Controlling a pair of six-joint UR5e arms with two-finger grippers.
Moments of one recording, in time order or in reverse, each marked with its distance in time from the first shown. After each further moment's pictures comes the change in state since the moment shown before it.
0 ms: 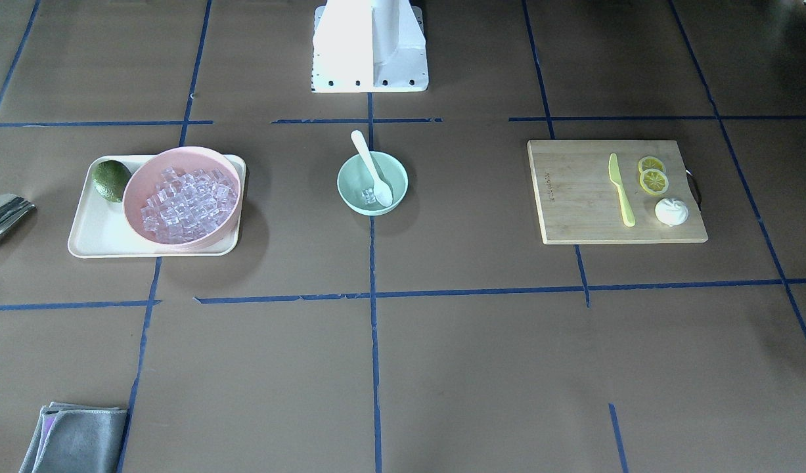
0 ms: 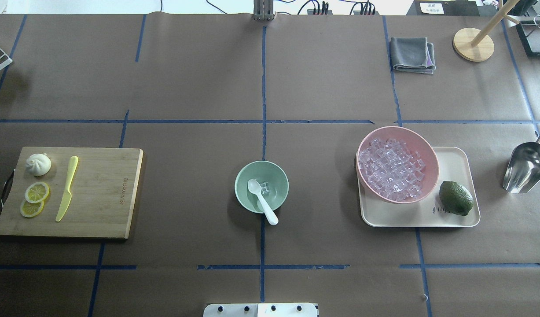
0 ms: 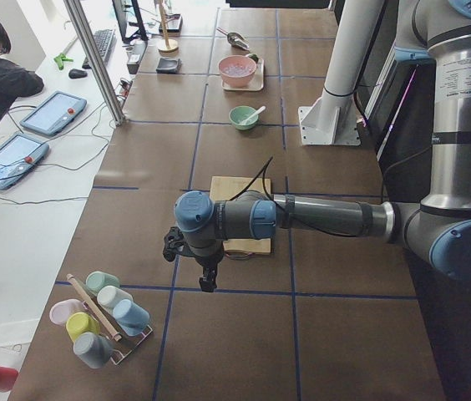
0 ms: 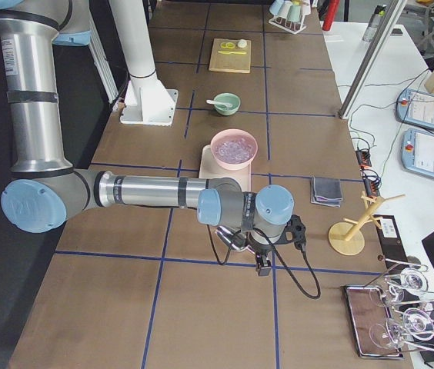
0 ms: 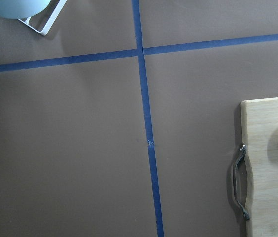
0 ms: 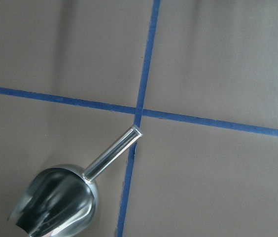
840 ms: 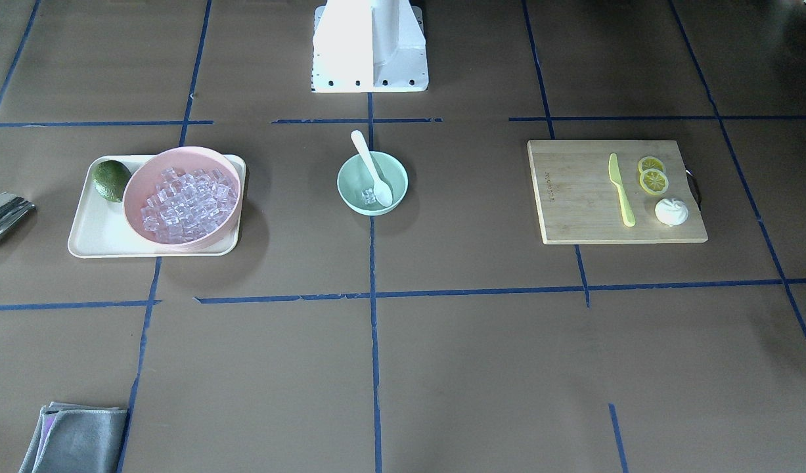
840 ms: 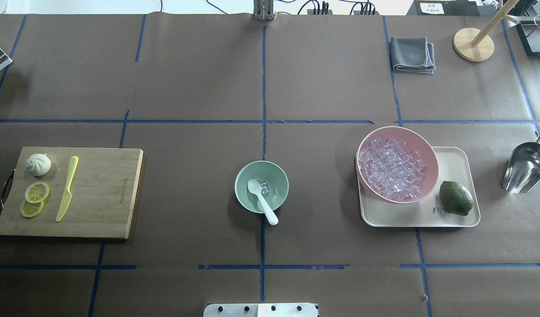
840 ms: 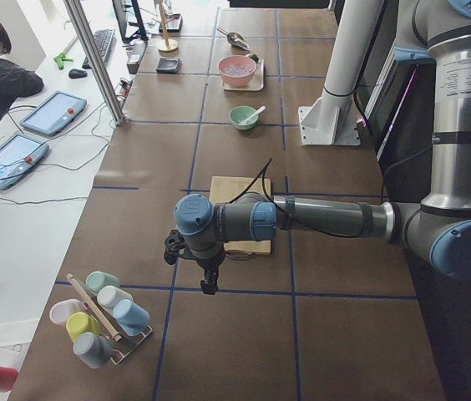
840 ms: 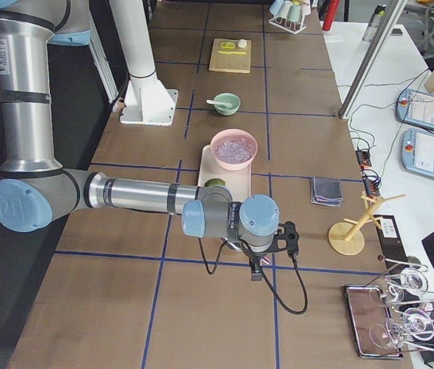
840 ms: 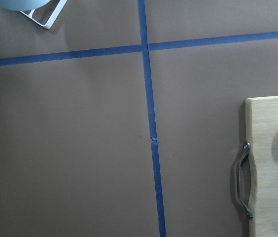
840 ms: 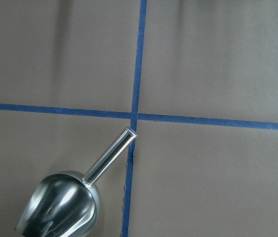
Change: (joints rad) left arm 0.000 0.001 0.011 0.007 -0.001 0.000; right arm 0.036 -0.035 0.004 0.077 0.057 0.083
